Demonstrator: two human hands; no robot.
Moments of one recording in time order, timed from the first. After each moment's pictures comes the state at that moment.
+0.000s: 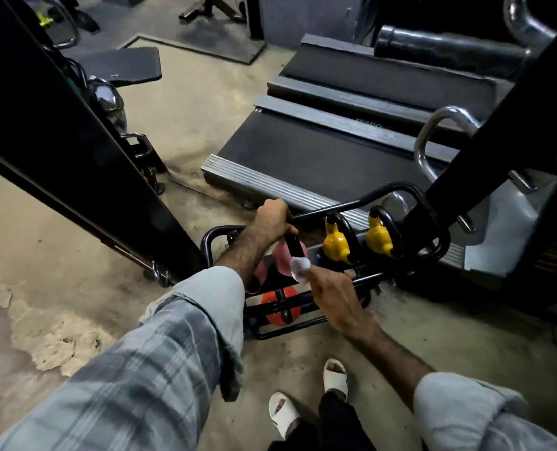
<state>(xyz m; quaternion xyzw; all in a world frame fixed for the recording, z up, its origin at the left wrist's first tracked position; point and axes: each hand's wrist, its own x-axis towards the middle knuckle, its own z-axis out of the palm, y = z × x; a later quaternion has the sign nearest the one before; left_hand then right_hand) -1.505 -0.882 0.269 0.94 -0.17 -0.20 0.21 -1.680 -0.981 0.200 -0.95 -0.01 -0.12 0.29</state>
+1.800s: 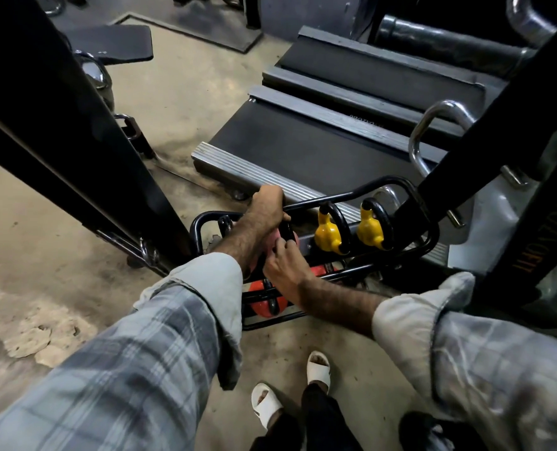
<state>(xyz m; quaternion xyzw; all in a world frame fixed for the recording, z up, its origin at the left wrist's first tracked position) -1.520 -0.874 0.251 0.91 -0.10 -0.23 0.33 -1.632 -0.927 0.223 -0.93 -0.21 0.10 -0.28</state>
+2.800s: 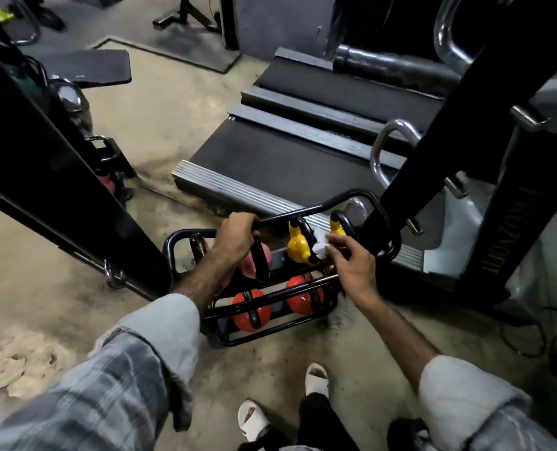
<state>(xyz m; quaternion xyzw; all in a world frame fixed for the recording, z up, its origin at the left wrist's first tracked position) -1.533 -0.878 0.246 0.95 -0.21 -0.10 0.21 -1.685 -1.080 0.224 -0.81 0.24 -0.18 0.50</state>
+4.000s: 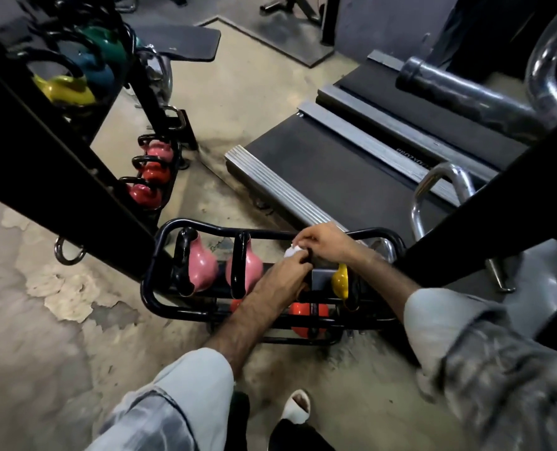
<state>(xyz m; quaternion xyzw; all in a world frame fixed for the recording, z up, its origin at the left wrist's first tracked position) -1.585 -1.007 0.225 0.94 -0.26 -0.12 0.16 -1.502 -1.157 0.205 -0.93 -0.19 0.18 0.26</state>
